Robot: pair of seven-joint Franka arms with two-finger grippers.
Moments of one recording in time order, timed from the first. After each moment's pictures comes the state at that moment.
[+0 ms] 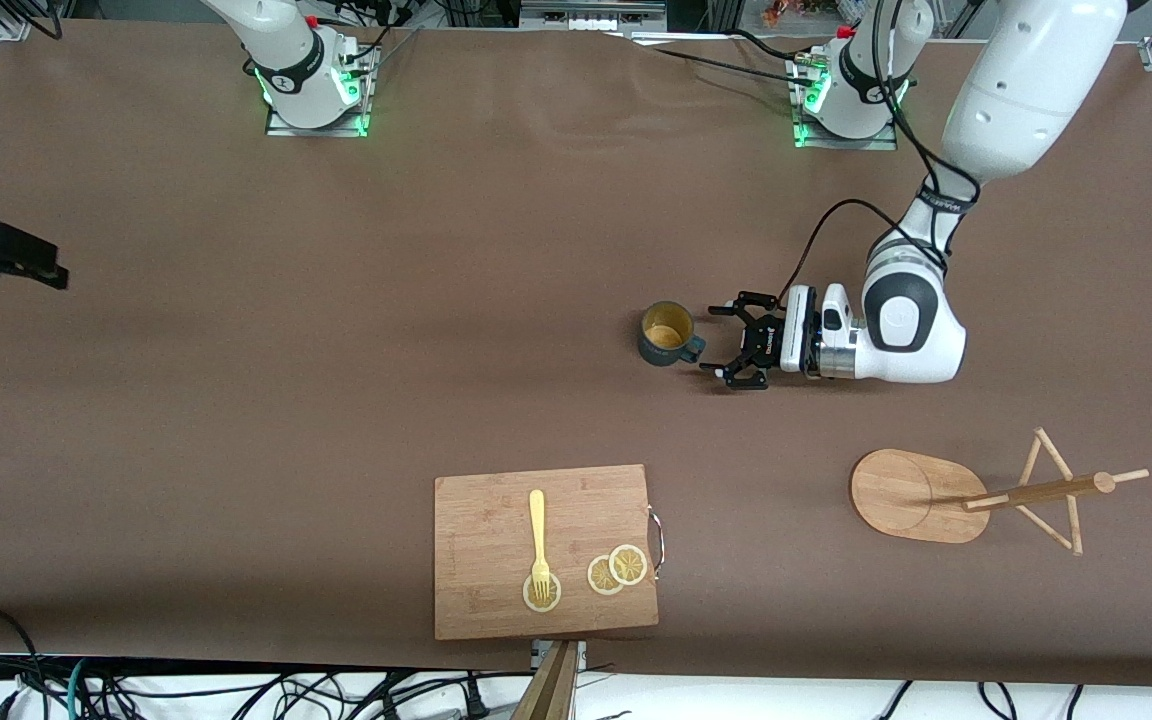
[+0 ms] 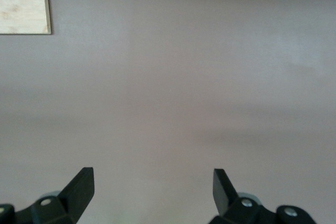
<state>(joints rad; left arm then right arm) -0.01 0.68 -0.16 -1.96 -1.30 1.93 2.49 0.05 0.21 -0.13 -1.23 0.01 1.40 -0.13</state>
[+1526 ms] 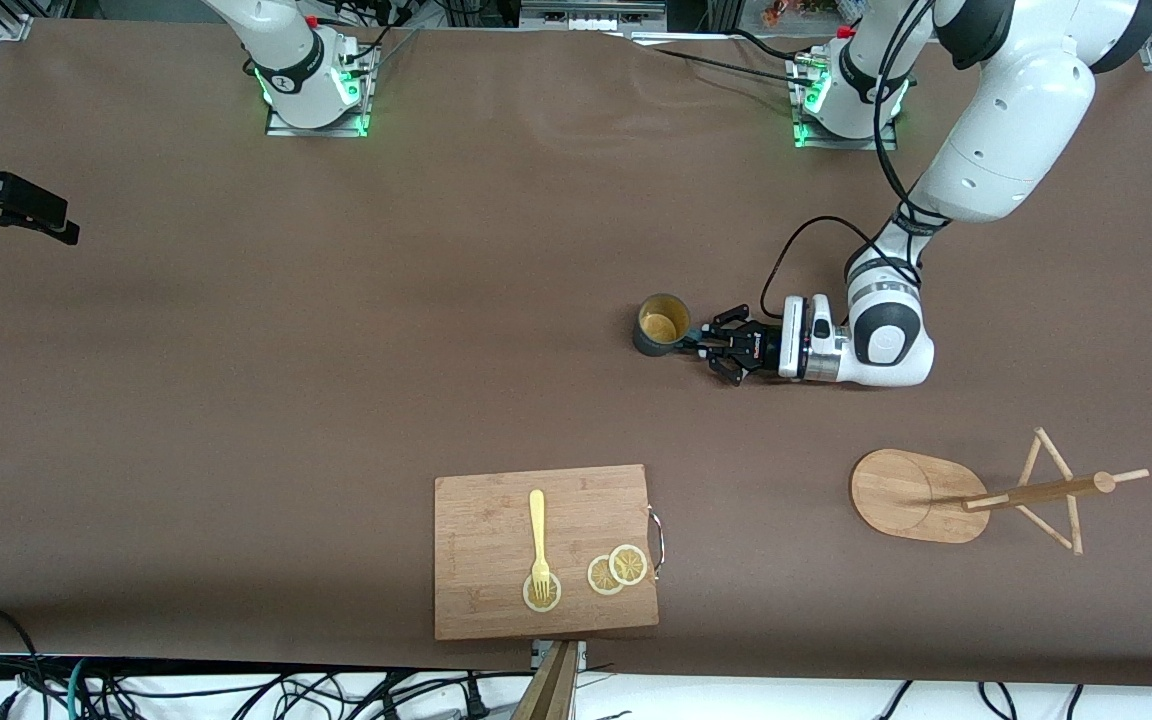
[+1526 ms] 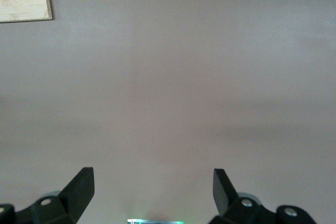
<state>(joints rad) 0.01 0.81 -0.16 -1.92 -1.42 1.80 2.58 0.02 0.10 -0.06 -1.42 0.01 1.44 -0.06</state>
